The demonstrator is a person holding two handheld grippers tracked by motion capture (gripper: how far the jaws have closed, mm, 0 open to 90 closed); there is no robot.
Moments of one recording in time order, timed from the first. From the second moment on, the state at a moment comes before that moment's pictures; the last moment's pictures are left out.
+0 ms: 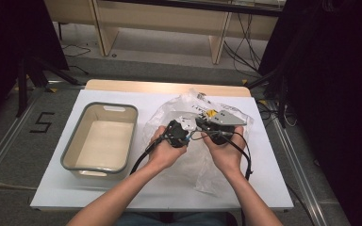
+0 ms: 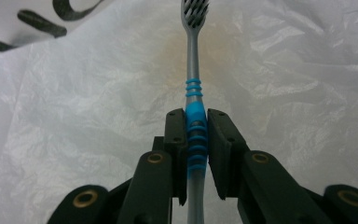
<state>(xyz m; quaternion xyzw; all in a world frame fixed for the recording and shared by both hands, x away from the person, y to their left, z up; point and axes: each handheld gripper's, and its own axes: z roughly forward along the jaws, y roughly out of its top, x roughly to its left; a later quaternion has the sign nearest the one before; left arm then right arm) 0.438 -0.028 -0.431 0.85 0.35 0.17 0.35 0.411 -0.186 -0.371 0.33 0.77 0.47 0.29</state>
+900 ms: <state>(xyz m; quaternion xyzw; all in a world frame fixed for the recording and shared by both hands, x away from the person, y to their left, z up) 0.378 0.004 -0.389 0.84 0.29 0.18 0.43 0.408 -0.188 -0.374 0.33 0.78 0.46 0.28</state>
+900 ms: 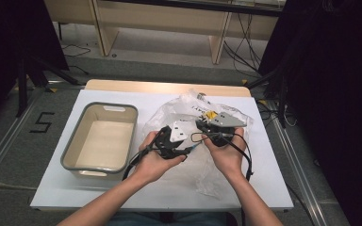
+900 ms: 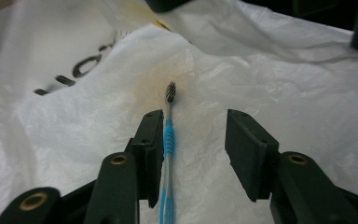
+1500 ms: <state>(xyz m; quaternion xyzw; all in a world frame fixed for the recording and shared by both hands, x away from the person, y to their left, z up) 0.391 0.059 -0.386 0.81 0.36 0.21 0.42 0.399 -0.186 -0.426 0.29 0.86 0.38 0.17</state>
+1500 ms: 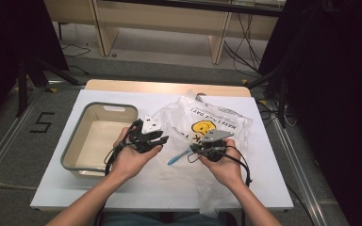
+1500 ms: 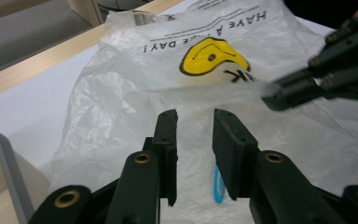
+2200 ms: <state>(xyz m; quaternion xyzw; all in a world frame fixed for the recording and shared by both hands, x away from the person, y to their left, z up) 0.421 0.052 -0.436 0.84 0.40 0.17 0.31 0.392 -0.213 -0.427 0.31 0.85 0.41 0.11</state>
